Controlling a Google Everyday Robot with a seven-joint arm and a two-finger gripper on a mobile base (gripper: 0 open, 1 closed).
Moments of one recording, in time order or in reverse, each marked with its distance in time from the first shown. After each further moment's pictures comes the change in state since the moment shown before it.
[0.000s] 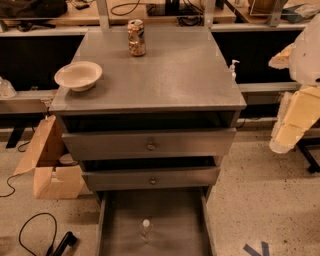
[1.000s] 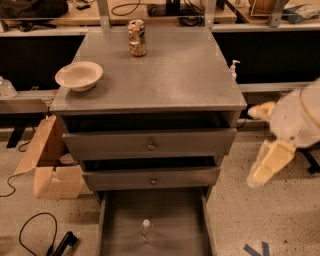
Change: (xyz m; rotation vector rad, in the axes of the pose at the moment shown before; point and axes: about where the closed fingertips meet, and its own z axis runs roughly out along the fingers) arm 0.017 0.021 0.113 -0.122 -0.261 0.050
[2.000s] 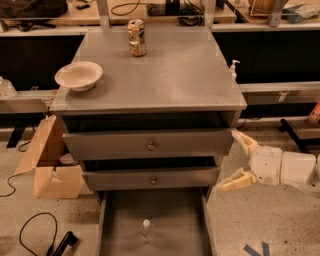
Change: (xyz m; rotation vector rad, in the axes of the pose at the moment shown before) arm 0.039 -0.038 0.143 0.169 -0.683 0.053
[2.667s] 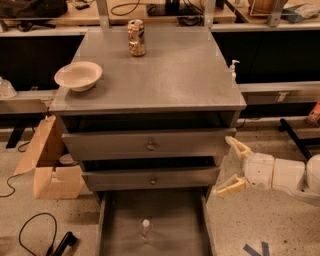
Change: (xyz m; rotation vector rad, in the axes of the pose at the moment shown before) arm 0.025 0.009 0.021 -0.024 -0.062 -0.029
